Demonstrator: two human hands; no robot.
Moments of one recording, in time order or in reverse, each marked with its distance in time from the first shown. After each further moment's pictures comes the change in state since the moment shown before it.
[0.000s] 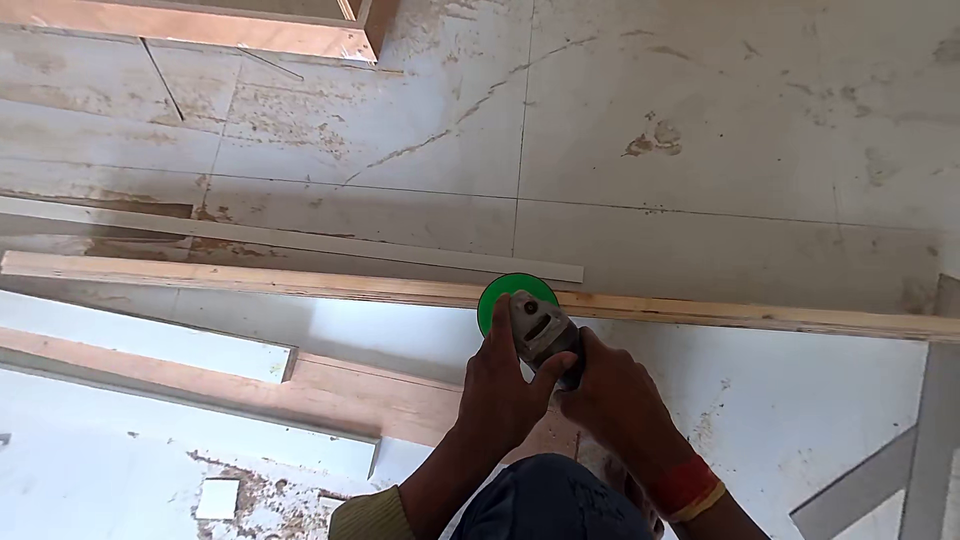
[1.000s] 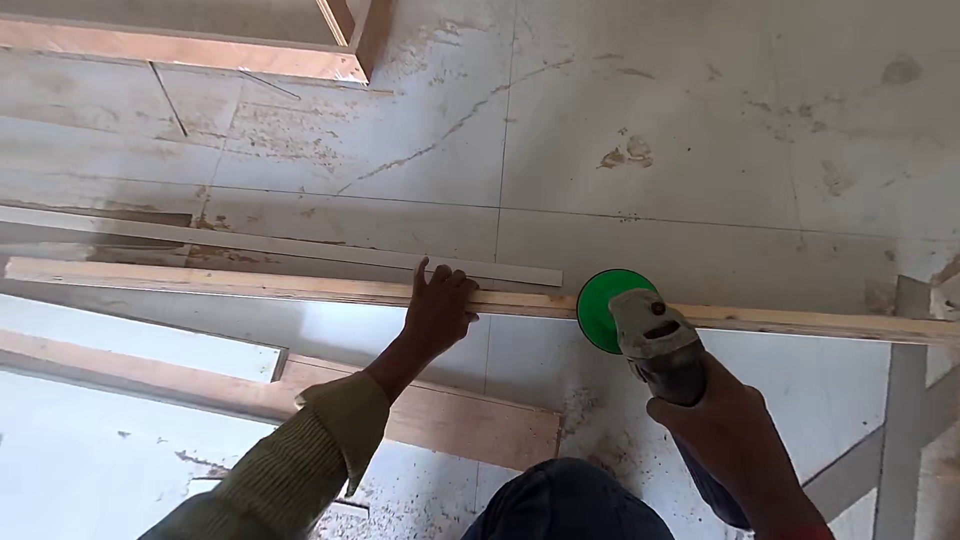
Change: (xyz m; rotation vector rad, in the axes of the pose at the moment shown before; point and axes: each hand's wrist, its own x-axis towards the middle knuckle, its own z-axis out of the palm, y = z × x) left_hand 0.104 -0.066 -0.025 0.769 -0.082 0.319; right_hand -0.022 0.138 -0.012 0.242 0.476 0.031
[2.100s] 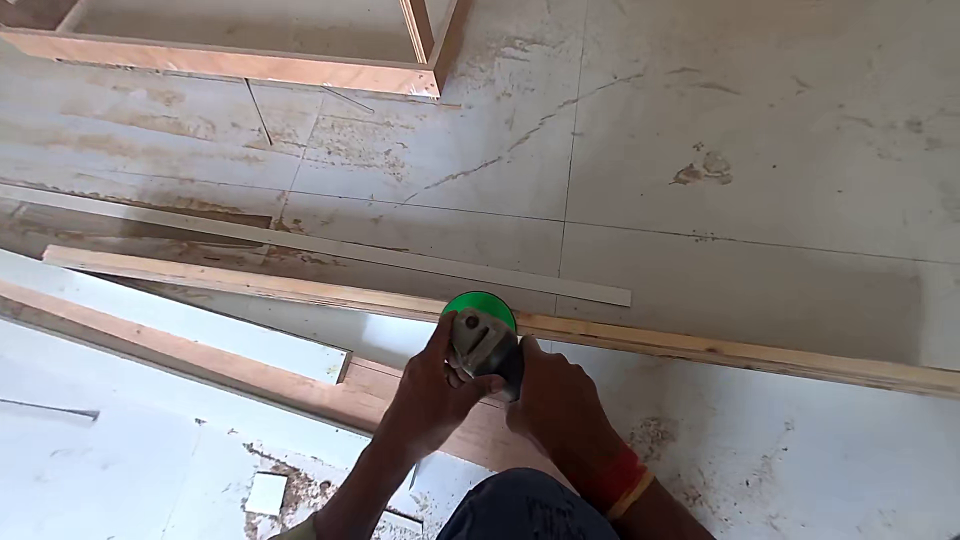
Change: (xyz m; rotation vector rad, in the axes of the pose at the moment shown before) left_hand -0.124 -0.042 -0.048 -1.004 -0.003 -0.445; right_hand -0.023 -0.233 0.102 -0.301 -0.639 -0.255
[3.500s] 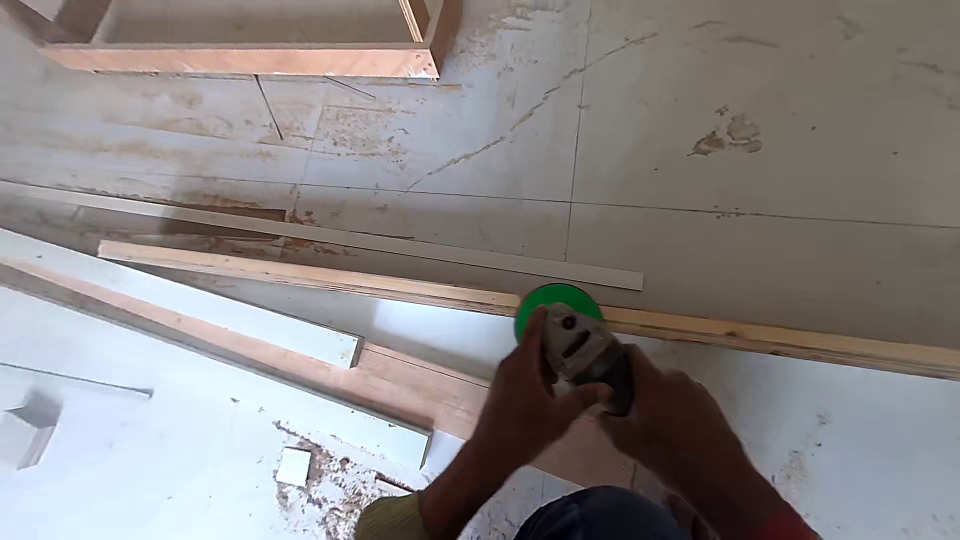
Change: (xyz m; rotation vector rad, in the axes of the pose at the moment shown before) left_hand -0.012 0.044 0.092 0.021 -0.045 0.126; right_hand -0.033 0.109 0.003 0.064 0.304 -0.036
